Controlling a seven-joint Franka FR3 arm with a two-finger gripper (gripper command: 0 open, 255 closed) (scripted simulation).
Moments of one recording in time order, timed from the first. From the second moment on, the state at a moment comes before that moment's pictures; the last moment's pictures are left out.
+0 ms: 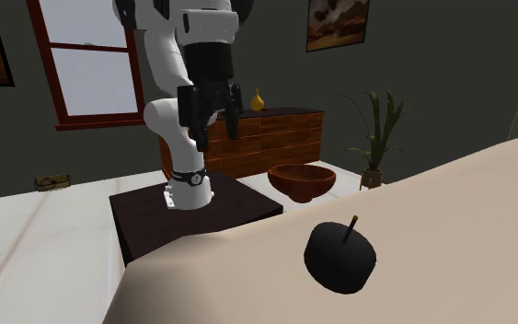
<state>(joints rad) 0.15 -0.43 -0.37 -2.36 -0.10 2.00 -0.60</state>
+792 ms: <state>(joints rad) 0.28 0.06 -0.52 -2.08 0.29 2.17 -1.25</state>
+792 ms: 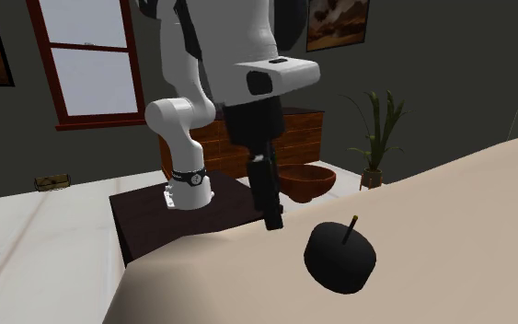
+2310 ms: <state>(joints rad) 0.24 0.29 -0.46 -1.97 0.51 2.23 -1.50</state>
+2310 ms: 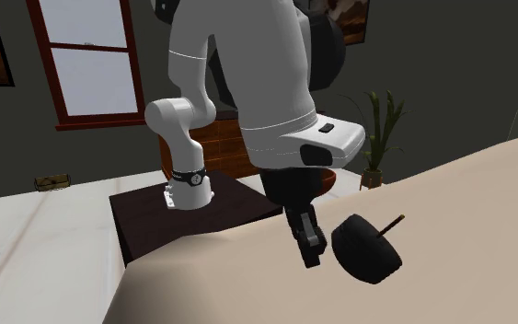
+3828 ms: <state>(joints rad) 0.45 0.48 -0.54 -1.62 0.17 1.89 -0.79</state>
